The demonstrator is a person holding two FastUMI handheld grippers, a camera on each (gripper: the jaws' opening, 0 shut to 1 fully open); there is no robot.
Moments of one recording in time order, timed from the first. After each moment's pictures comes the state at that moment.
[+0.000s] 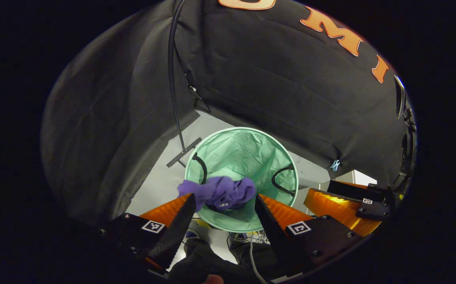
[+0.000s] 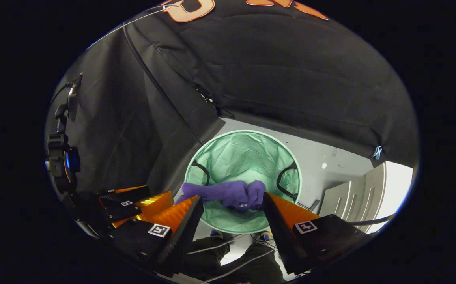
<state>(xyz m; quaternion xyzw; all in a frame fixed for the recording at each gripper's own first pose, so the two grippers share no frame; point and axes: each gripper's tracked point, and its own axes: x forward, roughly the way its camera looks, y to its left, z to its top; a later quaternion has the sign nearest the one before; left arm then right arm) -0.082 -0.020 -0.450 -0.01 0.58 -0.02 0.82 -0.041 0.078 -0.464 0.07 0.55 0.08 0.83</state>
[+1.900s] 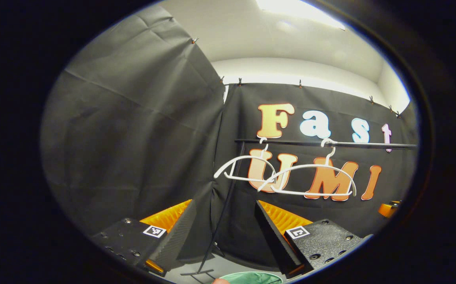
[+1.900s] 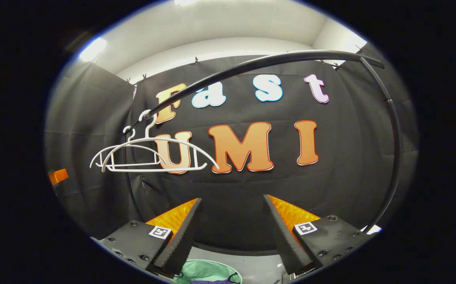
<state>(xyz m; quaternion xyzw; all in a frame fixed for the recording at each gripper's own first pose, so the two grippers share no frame) 0.058 0.073 0.005 -0.02 -0.01 0.08 1.00 0.034 -0.052 0.008 0.01 0.02 -0.05 1.00</state>
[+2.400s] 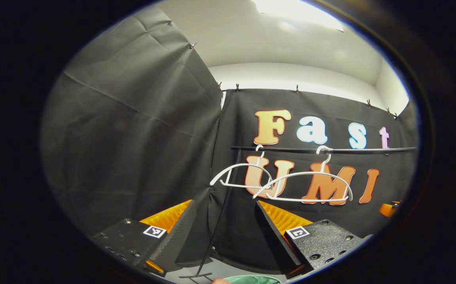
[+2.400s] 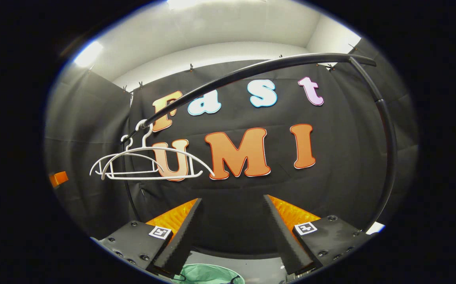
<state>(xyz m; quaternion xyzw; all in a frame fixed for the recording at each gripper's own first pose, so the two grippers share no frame) 0.065 0.063 0.009 -0.03 -0.02 0.07 1.00 0.031 -0.060 0.016 0.02 0.01 -0.06 1.00</state>
